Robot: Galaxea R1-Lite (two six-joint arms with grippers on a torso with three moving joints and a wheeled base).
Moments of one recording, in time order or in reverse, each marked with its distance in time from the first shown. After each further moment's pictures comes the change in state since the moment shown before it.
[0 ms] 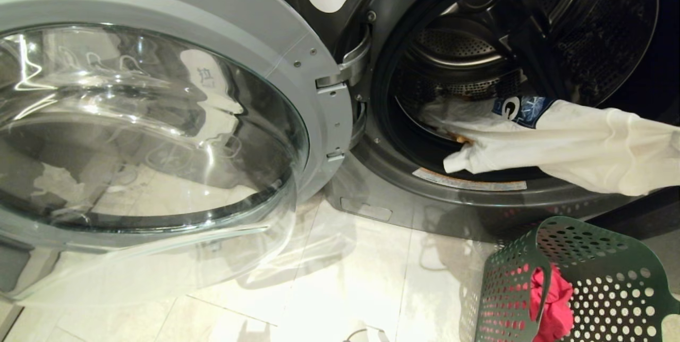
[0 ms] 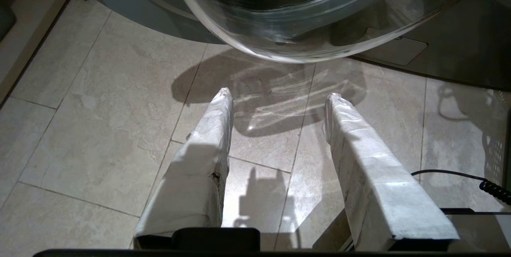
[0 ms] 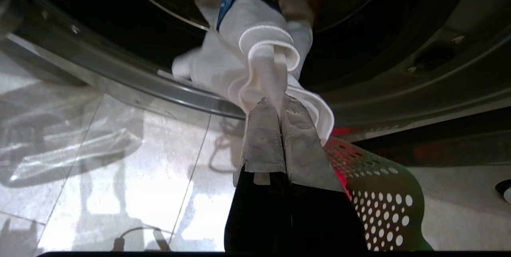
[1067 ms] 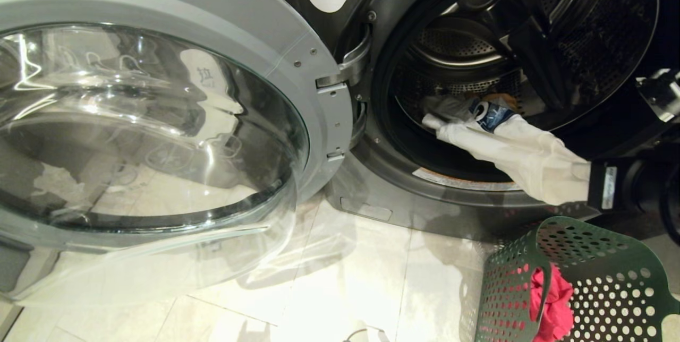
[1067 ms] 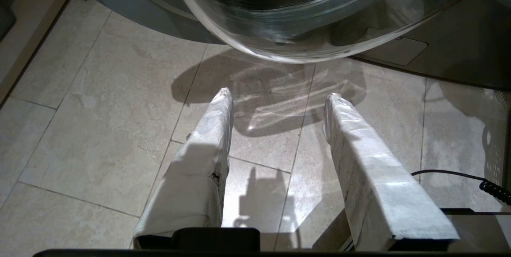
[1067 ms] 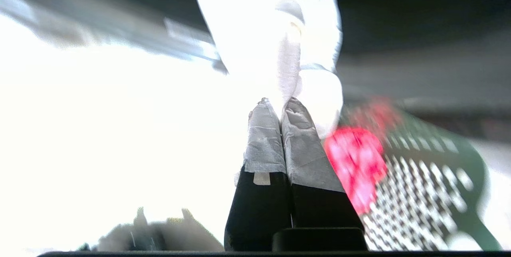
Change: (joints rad) left arm 0.000 0.000 0.000 0.000 0.000 0.000; right arm -0.051 0.245 0.001 0.016 0.099 0.128
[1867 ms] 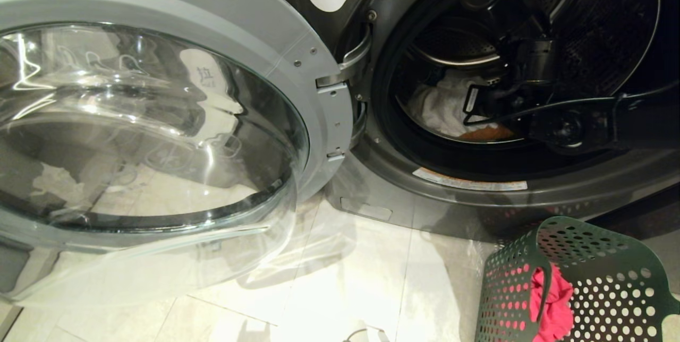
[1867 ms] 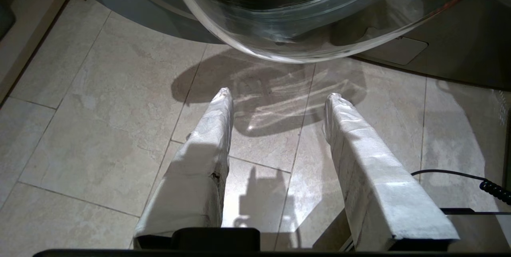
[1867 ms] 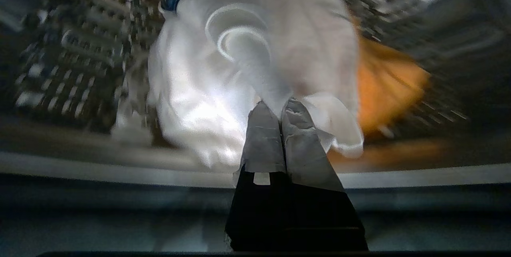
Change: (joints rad) left arm 0.000 0.000 0.000 0.000 0.000 0.000; right arm -0.181 0.778 -0.674 -0.367 0.001 0.039
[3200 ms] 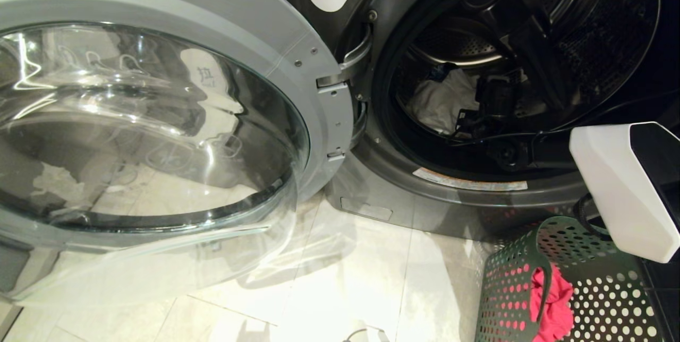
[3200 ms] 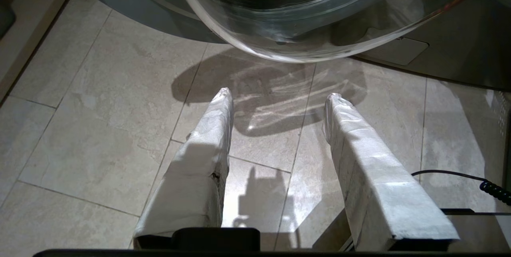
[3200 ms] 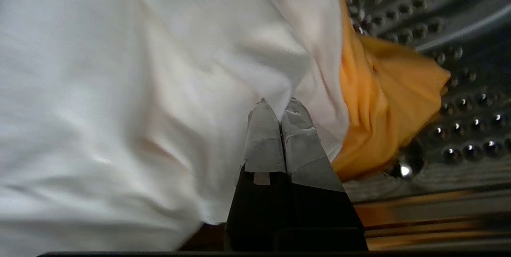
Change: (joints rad) left arm 0.000 0.000 0.000 0.000 0.000 0.000; right arm -0.111 0.421 -0.378 -0.099 -0.053 -0.066
